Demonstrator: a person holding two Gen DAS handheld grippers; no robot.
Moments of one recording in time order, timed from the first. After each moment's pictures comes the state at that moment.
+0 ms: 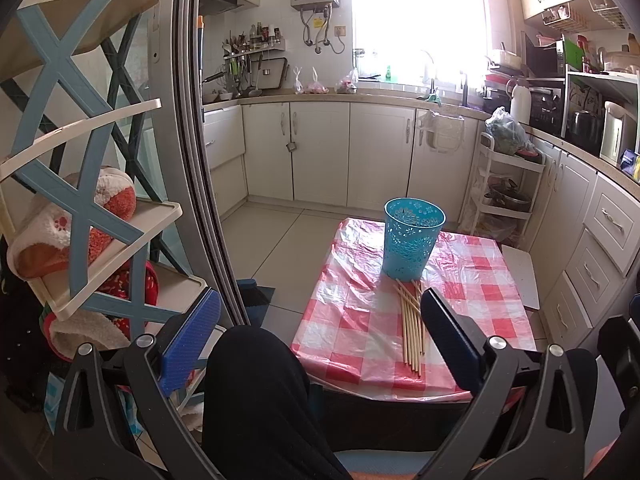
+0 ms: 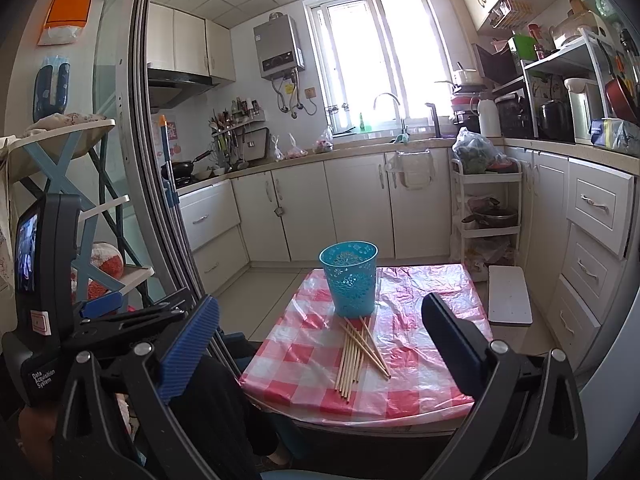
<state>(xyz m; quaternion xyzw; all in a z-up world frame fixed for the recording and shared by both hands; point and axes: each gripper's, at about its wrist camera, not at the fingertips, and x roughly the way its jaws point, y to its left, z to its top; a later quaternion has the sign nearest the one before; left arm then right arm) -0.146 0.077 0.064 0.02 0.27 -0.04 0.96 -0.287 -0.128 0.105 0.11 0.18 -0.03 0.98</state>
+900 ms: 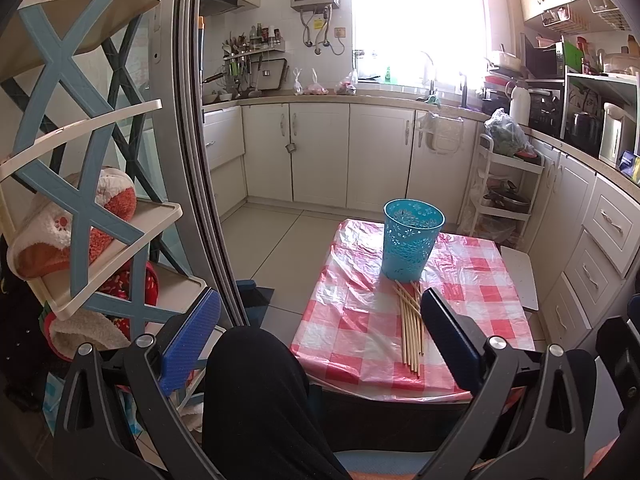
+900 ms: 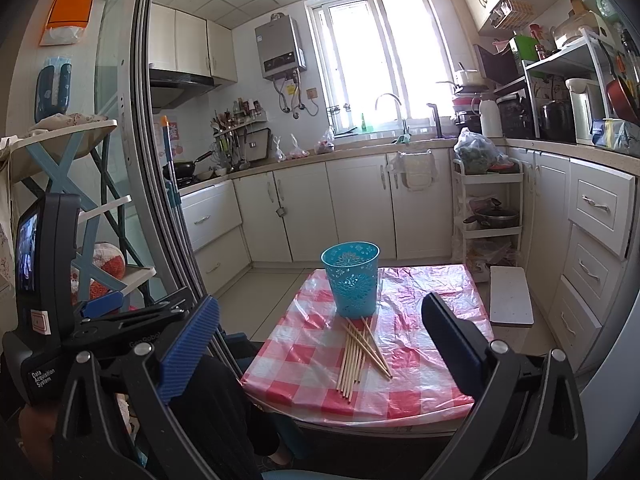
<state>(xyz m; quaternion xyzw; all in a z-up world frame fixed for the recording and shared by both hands) -0.150 0.077 0.064 0.02 0.26 -0.04 0.96 -0.288 -0.132 0.104 0.11 0.18 -0.03 0.98</state>
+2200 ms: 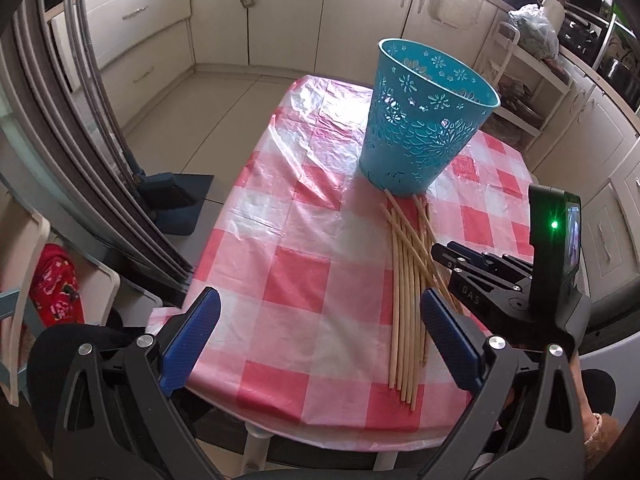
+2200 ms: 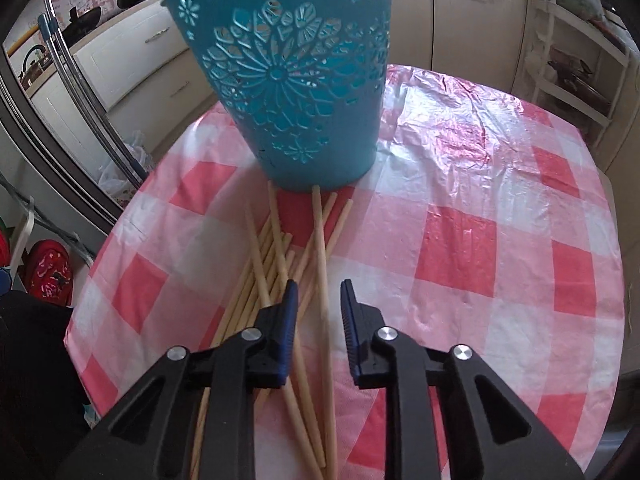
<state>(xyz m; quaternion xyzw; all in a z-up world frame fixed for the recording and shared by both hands) 0.076 -0.013 -0.115 -0.01 0.51 -0.09 0.86 0.038 -0.228 -0.169 0.04 0.51 0.03 0.86</state>
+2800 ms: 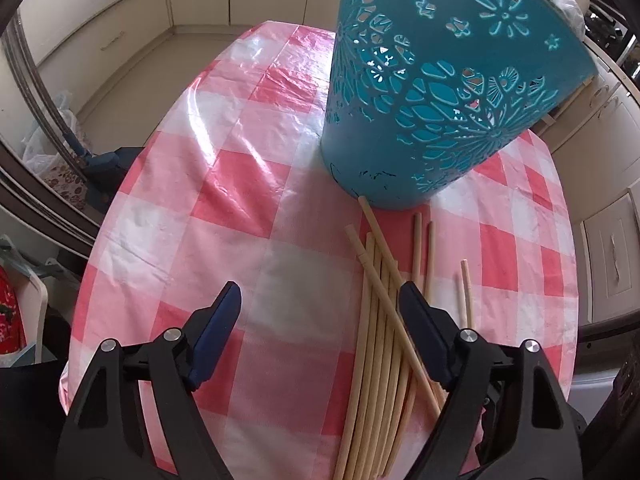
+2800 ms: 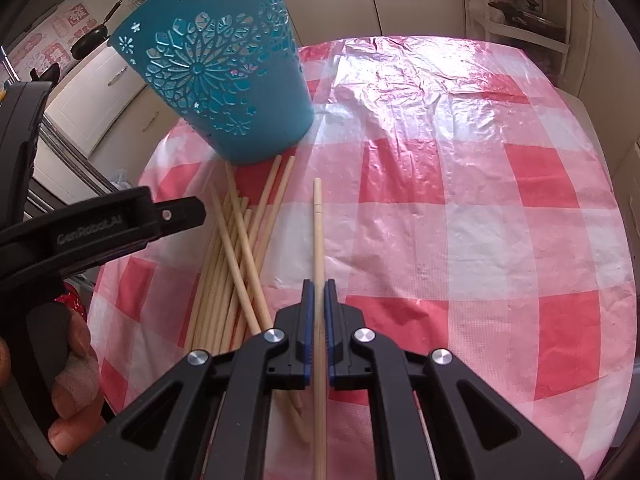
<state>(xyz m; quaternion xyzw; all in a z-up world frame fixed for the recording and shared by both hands) 0.163 -0.083 -0.194 -0.03 0.56 -0.10 0.82 -0.008 -0.257 -0.174 0.14 0.50 -0.02 0.85</state>
